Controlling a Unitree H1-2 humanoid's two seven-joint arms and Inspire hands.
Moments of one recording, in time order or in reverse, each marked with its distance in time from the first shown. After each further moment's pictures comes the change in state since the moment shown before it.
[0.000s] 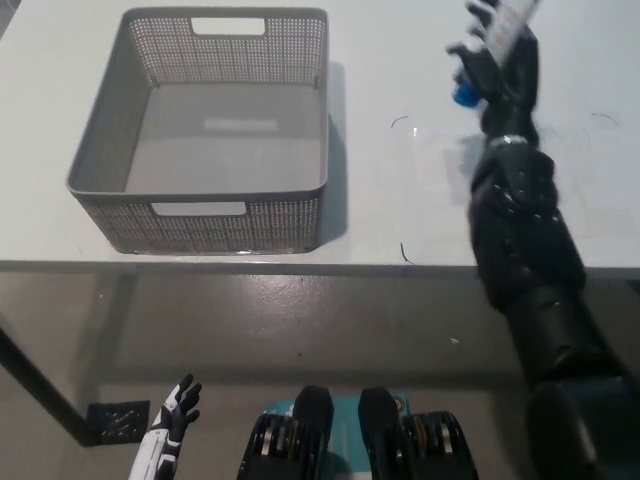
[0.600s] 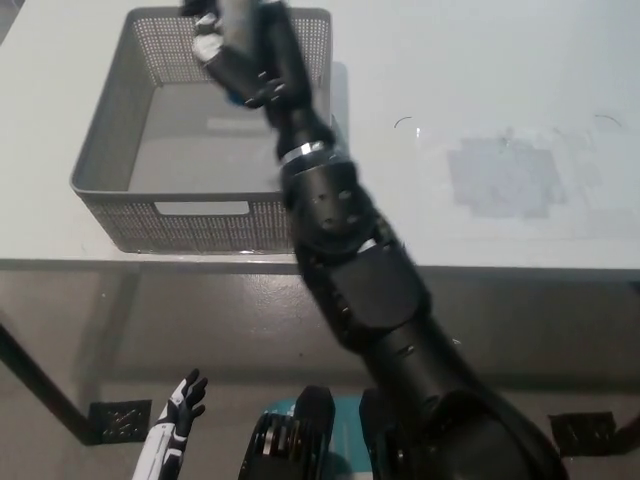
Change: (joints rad) left_arm -0.019 0.000 -0.015 0.008 0.006 0.000 0.001; right_arm -0.015 0.253 0.277 -0.095 -0.177 0.045 -0.005
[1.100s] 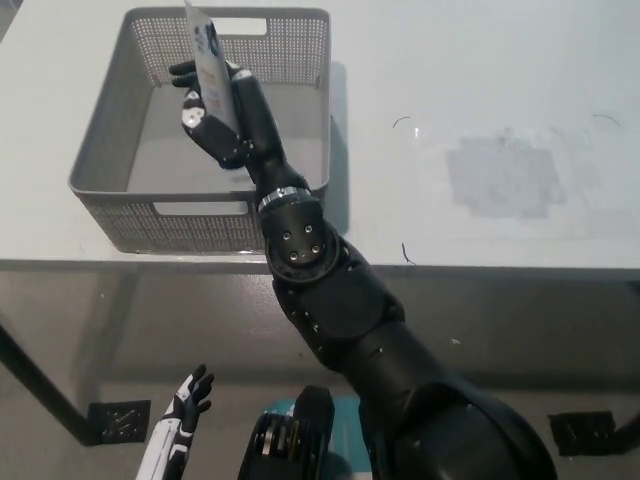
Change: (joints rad) left_arm -0.010 0.004 -0.014 0.001 0.002 0.000 -0.002; right_arm -0.061 0.014 -0.007 0.360 -0.049 -0.063 -0.077
